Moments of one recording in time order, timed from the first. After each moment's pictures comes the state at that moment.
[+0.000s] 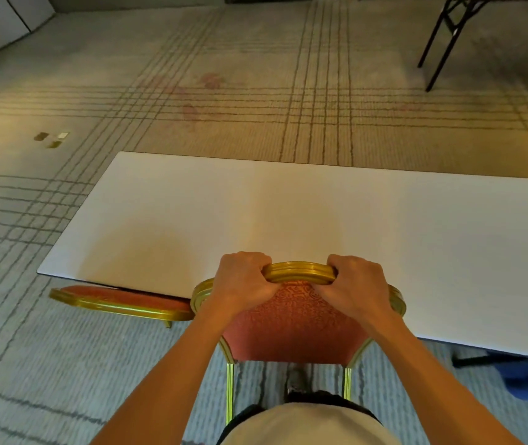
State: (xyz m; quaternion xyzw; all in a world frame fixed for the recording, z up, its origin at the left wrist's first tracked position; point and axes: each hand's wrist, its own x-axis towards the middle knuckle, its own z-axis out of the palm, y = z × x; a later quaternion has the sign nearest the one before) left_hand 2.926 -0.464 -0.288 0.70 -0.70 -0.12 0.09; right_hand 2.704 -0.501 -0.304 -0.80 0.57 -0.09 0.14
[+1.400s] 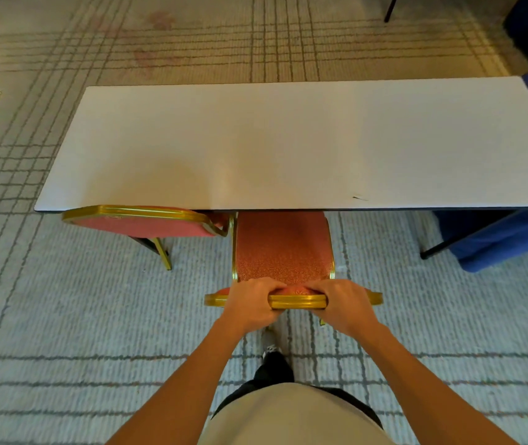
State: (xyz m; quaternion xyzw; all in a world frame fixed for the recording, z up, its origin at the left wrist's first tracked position) left_hand 2.960 -0.188 -0.409 0.59 -0.76 -0.28 0.02; right_hand 2.729 -0.193 -0.407 -0.81 0.55 -0.03 0.21
